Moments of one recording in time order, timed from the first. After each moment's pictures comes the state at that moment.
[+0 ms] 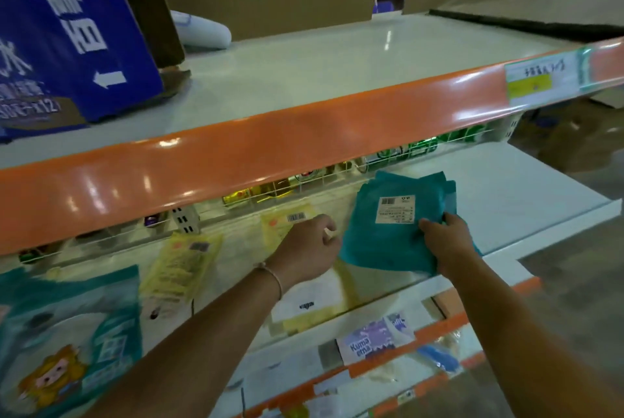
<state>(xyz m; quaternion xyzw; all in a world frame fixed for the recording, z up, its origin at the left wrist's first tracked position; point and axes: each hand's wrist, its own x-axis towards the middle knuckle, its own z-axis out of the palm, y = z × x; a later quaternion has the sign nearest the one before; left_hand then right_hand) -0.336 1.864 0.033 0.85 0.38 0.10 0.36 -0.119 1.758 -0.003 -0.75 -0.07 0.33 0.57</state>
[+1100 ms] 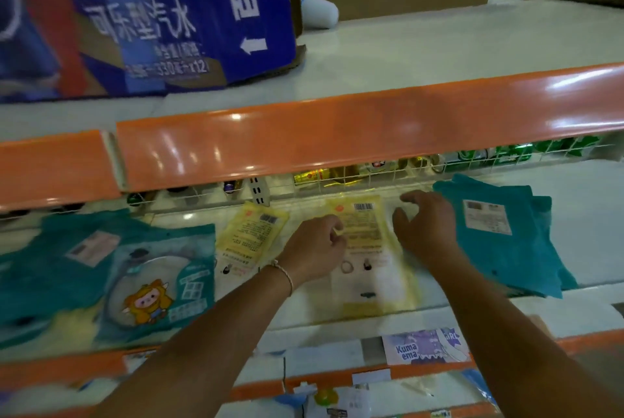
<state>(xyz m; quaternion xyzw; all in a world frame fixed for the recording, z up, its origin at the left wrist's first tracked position) -0.425 1.886 0.015 0.82 0.47 0.14 0.29 -0.229 1.837 0.010 -0.81 -0.47 0.07 0.34</state>
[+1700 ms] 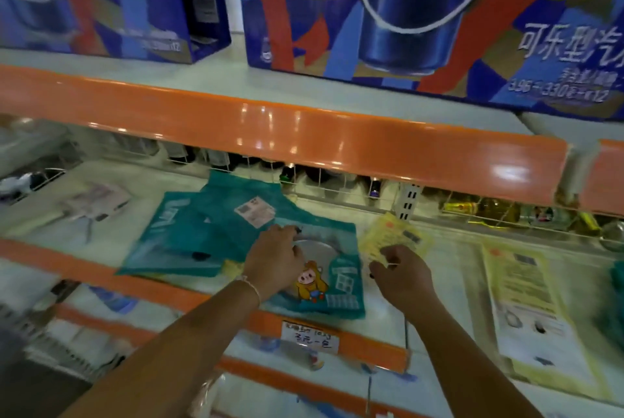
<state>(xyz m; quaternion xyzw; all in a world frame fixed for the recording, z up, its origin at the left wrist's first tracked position) -0.737 1.917 -0.002 0.72 0.66 0.18 0.13 -0.513 1.889 -0.009 -0.74 -0.55 0.27 0.28</state>
